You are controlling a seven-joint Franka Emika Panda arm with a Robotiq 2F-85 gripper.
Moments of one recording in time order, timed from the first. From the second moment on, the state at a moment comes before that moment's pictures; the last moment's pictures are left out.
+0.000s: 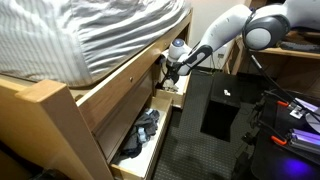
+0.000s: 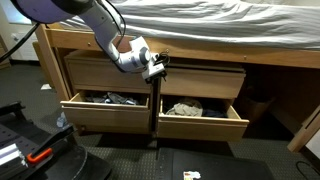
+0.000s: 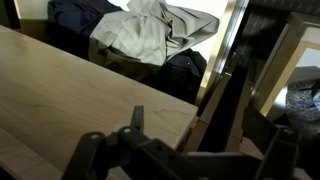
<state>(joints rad) 0.00 1.47 -0.24 -0.95 -0.27 2.82 -0.36</state>
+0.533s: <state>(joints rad) -0.02 1.47 -0.27 -0.93 -0.35 2.89 -0.48</state>
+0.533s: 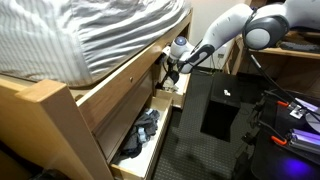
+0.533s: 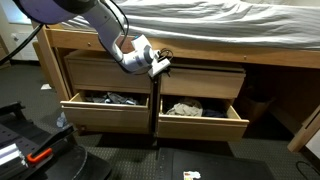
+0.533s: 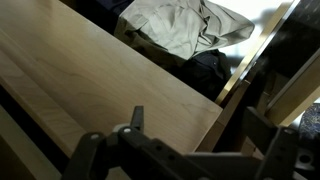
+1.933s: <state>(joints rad) -0.58 1.48 0.37 -1.07 -0.48 2.74 -1.46</state>
